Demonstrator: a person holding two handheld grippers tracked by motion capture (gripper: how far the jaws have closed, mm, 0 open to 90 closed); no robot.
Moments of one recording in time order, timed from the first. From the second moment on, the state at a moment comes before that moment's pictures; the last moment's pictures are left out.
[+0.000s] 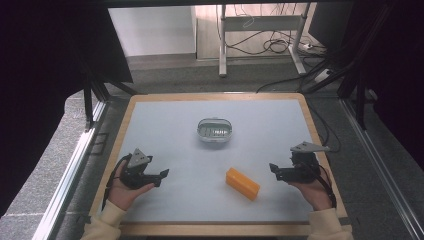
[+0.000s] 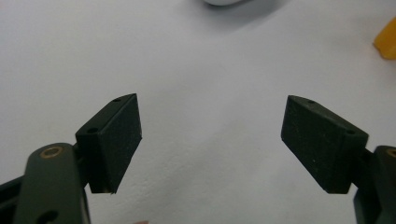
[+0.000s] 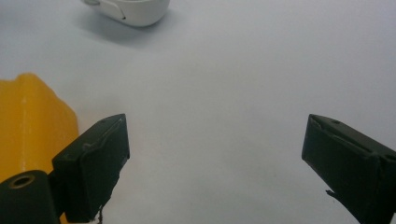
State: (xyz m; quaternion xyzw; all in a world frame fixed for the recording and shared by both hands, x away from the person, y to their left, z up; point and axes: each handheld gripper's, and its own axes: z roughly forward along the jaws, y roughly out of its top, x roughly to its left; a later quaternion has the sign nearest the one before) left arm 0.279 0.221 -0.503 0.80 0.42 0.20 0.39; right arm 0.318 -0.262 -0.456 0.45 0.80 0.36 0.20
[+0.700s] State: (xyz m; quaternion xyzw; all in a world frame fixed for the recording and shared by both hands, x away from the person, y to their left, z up) left arm 0.269 0.232 -0.520 0.81 0.42 0.19 0.38; right arm 0.318 -0.255 -0.456 0.41 0.82 0.35 0.18
